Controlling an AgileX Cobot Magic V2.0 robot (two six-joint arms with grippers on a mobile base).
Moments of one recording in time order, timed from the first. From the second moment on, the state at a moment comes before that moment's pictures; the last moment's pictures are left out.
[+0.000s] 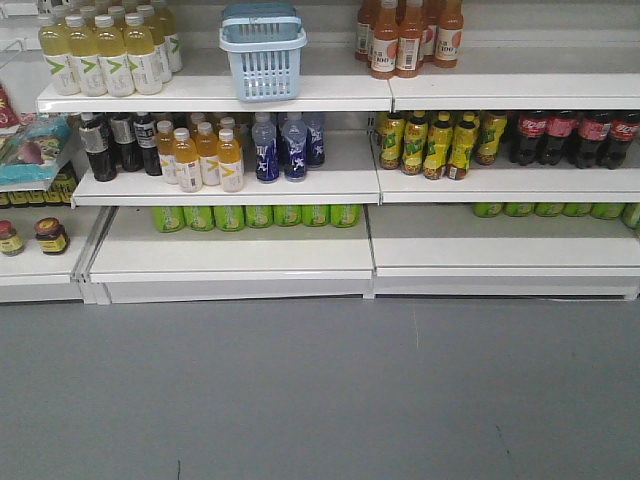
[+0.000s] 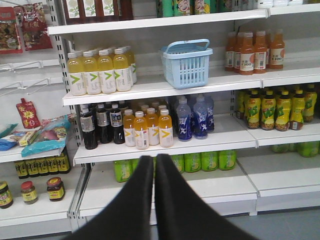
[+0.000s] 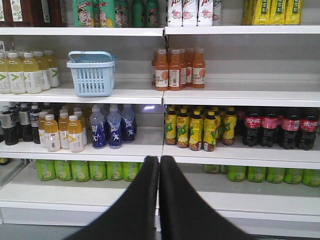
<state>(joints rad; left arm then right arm) 0.00 -0.01 0.03 0.03 0.08 -0.04 0.07 -0.01 0.03 -0.08 0.06 0.09</state>
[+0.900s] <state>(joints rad) 0.00 -0.01 0.03 0.03 0.08 -0.04 0.07 -0.01 0.03 -0.08 0.06 0.09</state>
